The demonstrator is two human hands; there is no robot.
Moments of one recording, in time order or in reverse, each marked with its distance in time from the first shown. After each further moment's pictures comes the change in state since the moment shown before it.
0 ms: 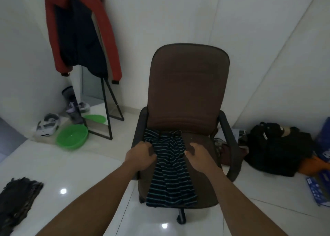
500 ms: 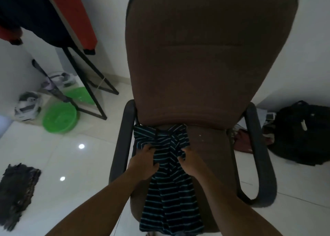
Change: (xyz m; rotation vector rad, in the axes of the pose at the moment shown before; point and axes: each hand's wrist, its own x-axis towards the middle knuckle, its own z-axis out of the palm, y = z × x) left_hand 0.268 -0.019 0.090 0.075 -0.348 -0.042; right_hand 0.307 0.060 0.045 -0.023 -0.337 0.156
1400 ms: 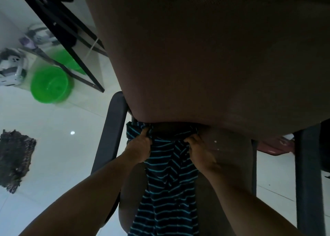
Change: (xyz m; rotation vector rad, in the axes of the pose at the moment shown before) left_hand 0.201 -0.074 0.044 0.164 -0.196 -0.086; right_hand 0.188 0.036 -0.008 -0.195 0.070 -0.301
